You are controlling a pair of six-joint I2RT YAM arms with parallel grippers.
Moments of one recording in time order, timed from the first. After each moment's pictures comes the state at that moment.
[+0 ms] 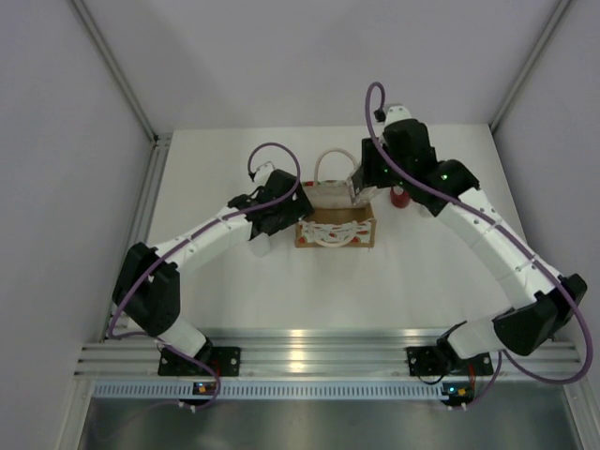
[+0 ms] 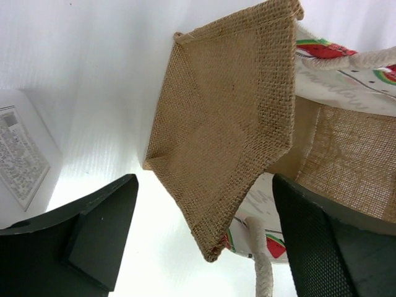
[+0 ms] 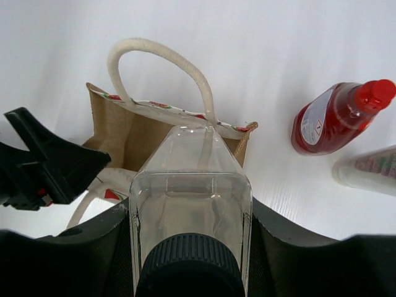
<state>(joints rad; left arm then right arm) -0.65 1.58 1.19 -0.45 -0.28 -0.99 0.58 1.42 1.56 -0.71 0.21 0.25</state>
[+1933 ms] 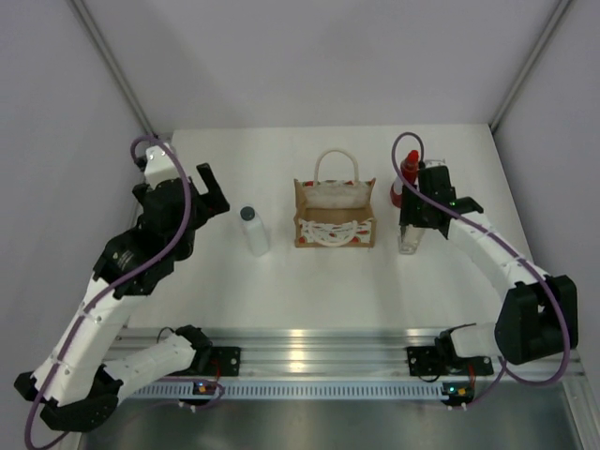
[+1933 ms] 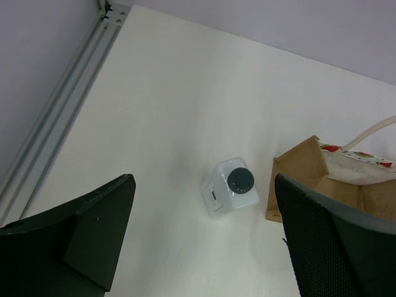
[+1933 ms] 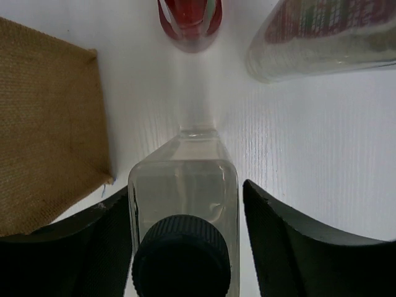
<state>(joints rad) -0.63 0.94 1.38 -0.85 -0.73 -0.49 0.25 1.34 0.99 -0.53 0.19 0.25</state>
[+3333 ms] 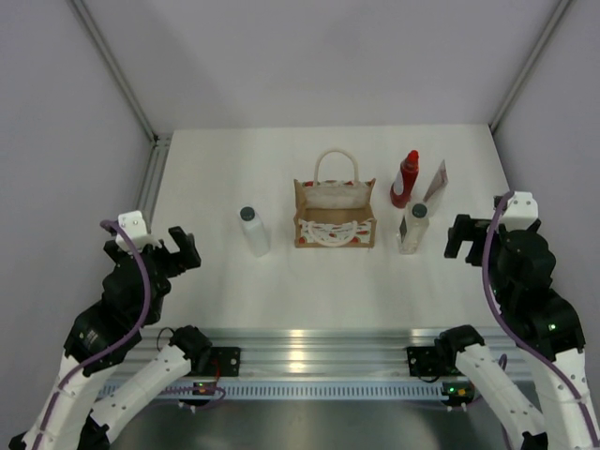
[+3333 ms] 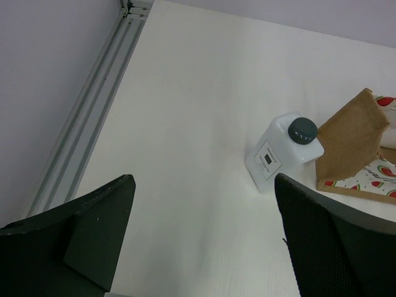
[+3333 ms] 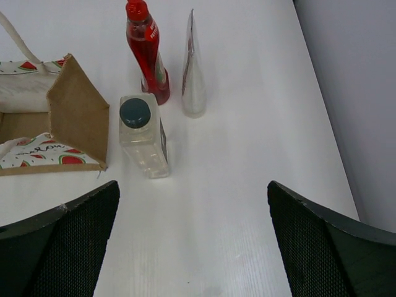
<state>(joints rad) -0.63 0.43 1.01 -0.88 -0.75 -0.36 0.27 0.52 1.01 -0.84 0.33 0.11</state>
